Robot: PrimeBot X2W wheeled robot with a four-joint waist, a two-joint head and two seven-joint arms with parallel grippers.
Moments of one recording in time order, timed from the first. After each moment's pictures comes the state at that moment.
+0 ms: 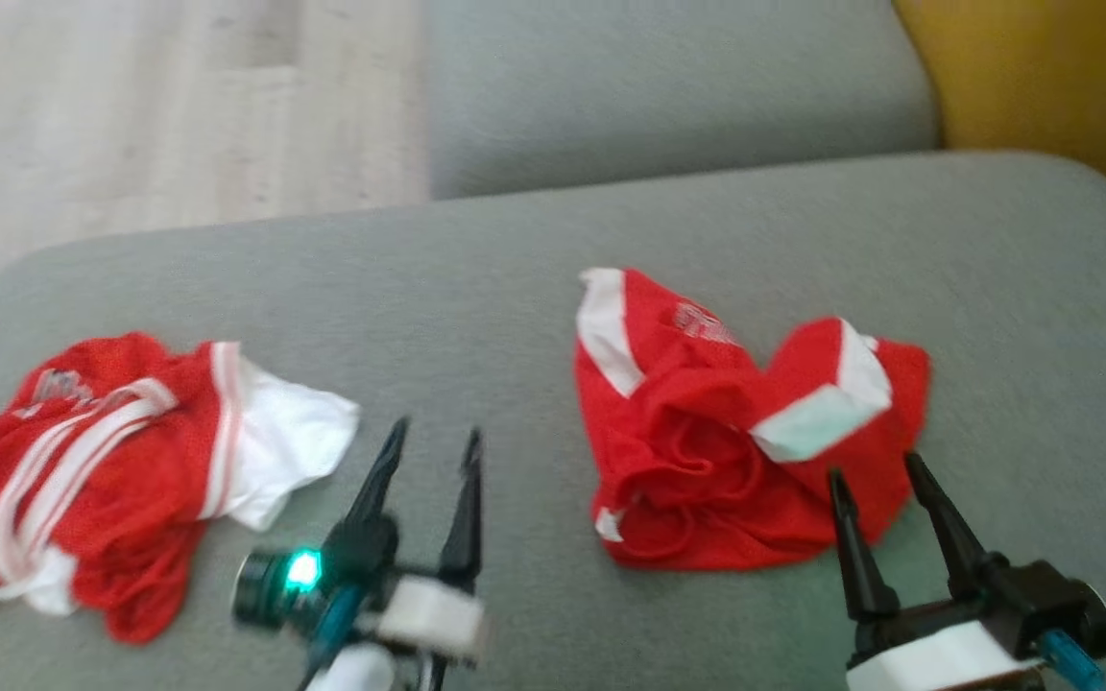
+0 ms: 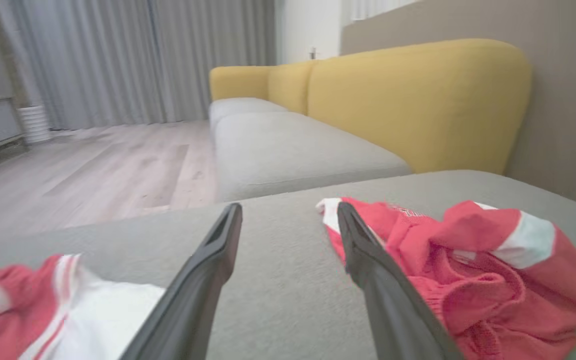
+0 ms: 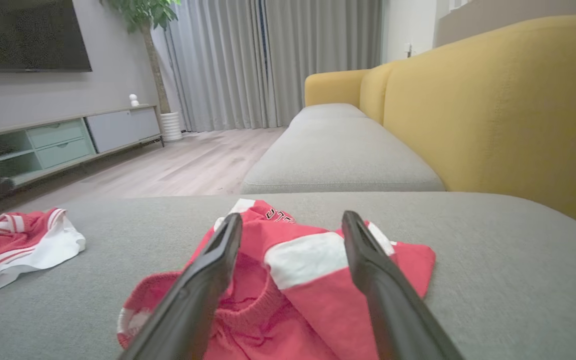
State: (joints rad) left arm -0.24 0.19 -0.73 0.33 -0.47 0.32 -0.25; right arm 0.14 -0.05 0.11 0.12 0.09 0.13 -0.25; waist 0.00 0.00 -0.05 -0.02
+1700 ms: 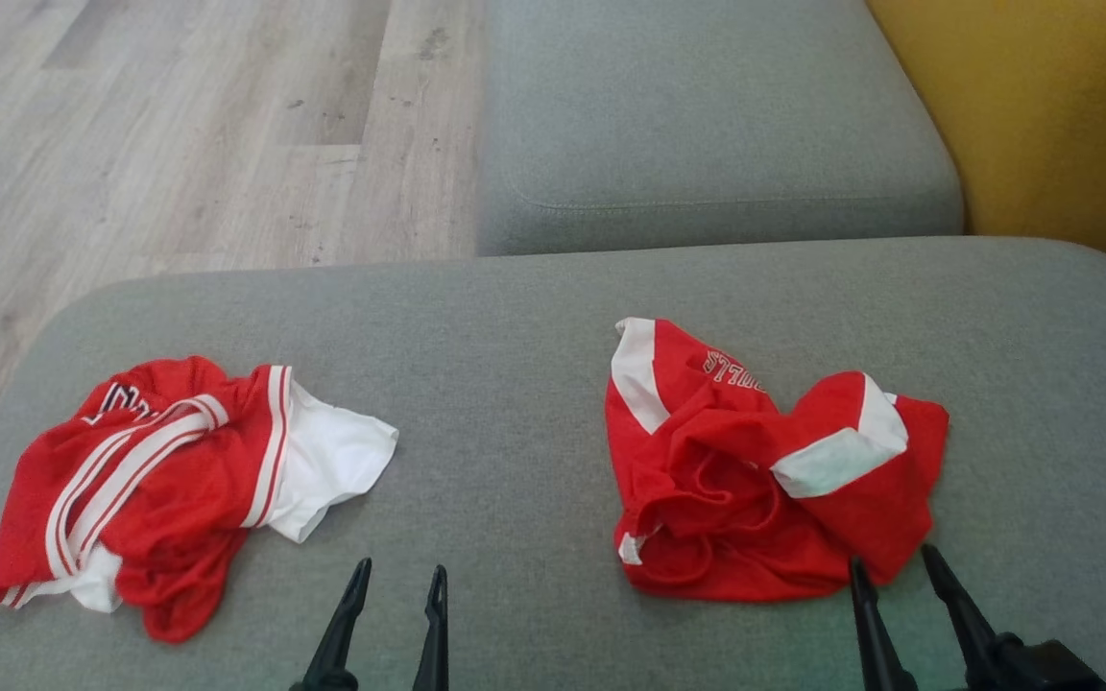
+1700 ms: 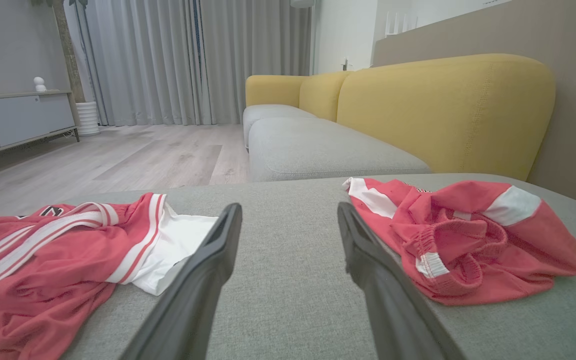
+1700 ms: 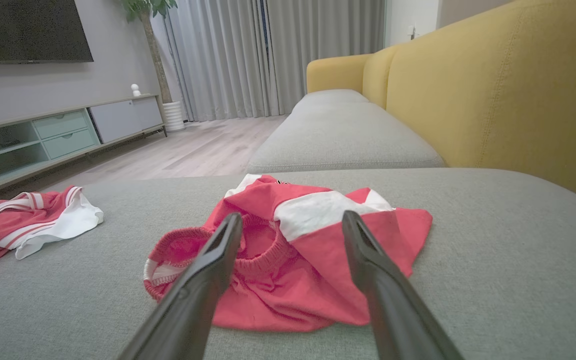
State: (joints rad) left arm 0.19 0.07 -0.36 0.16 -0.14 0.10 -0.25; right arm 0.28 -0.04 0.07 0.14 0.11 0.13 -0.25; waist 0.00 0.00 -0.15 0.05
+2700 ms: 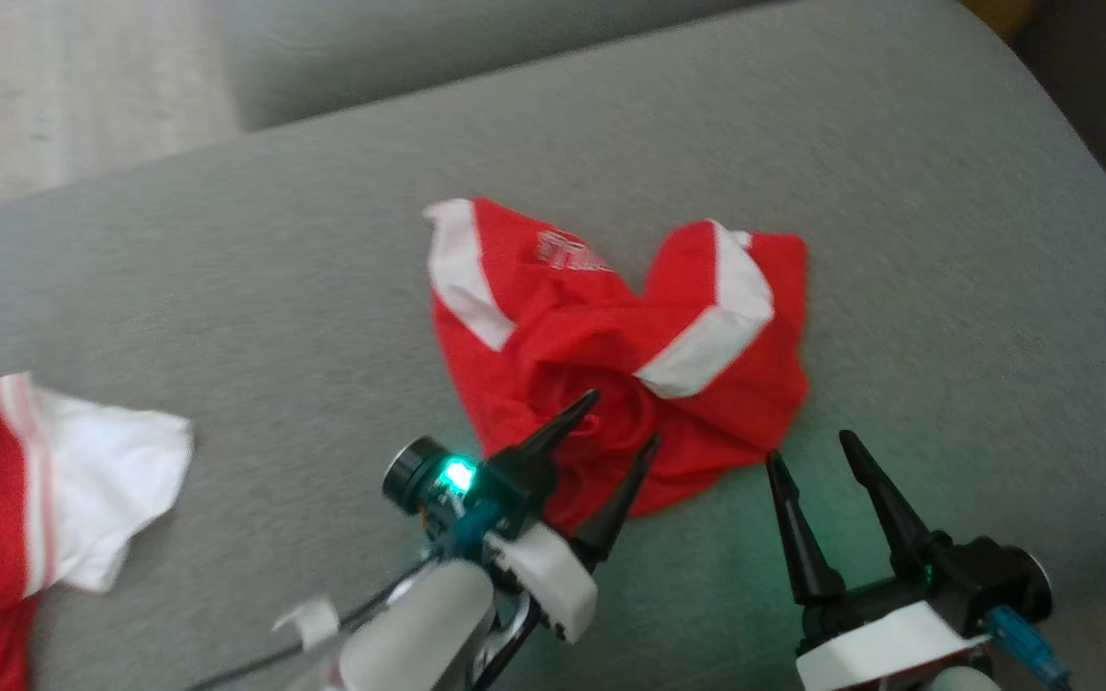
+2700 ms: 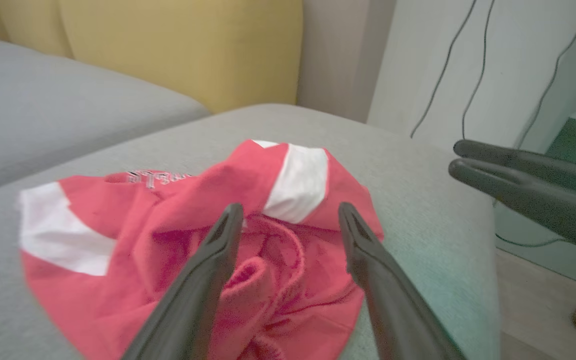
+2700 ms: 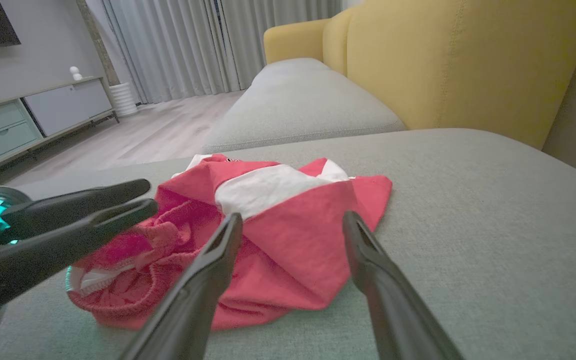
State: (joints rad) left arm -0.46 0.05 -0.88 0.56 -0.39 -0.05 -0.20; right arm 0.09 -0.05 0.20 0.13 0.10 0.13 -0.25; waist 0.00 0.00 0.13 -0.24
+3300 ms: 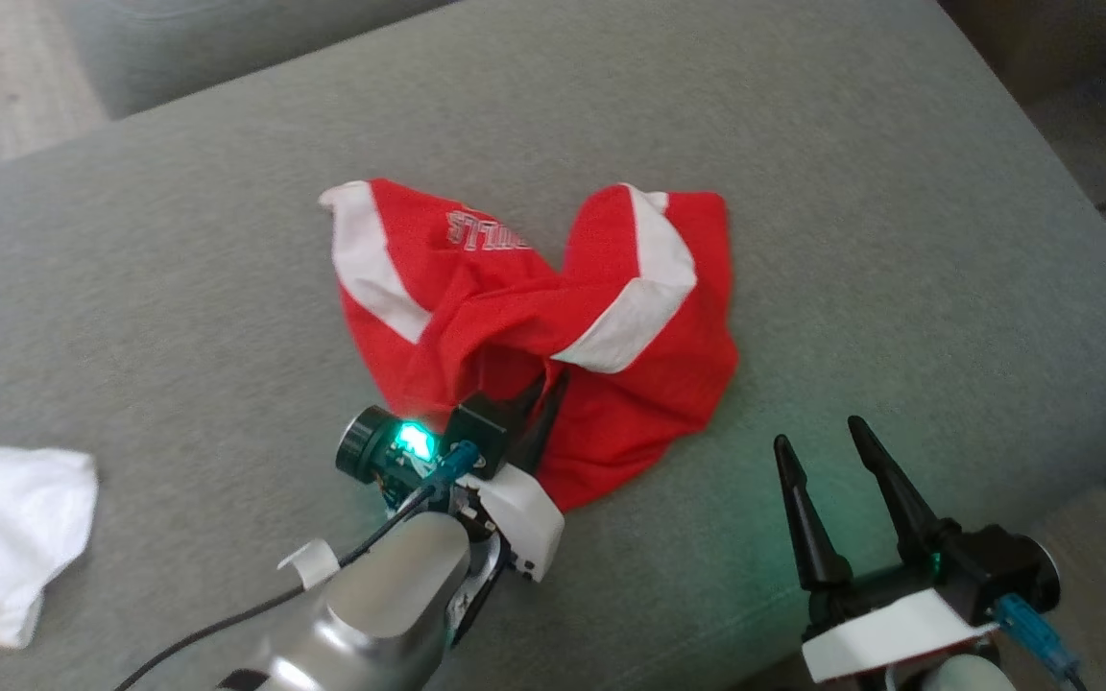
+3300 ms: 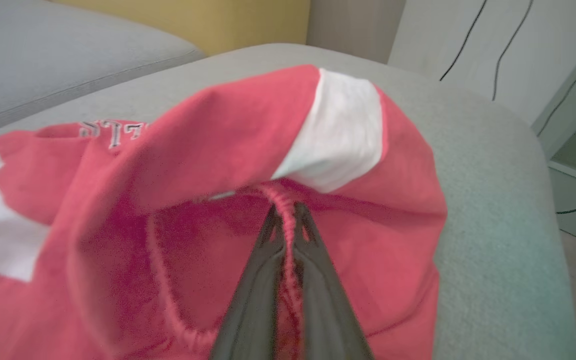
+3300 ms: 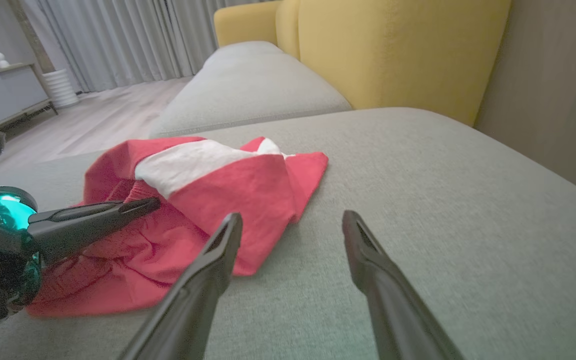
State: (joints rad) left arm -0.62 0.05 -1.00 0.79 -0.57 0.08 -0.21; right arm 0.07 -0.05 0.19 0.13 0.11 0.13 -0.25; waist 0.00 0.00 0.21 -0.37
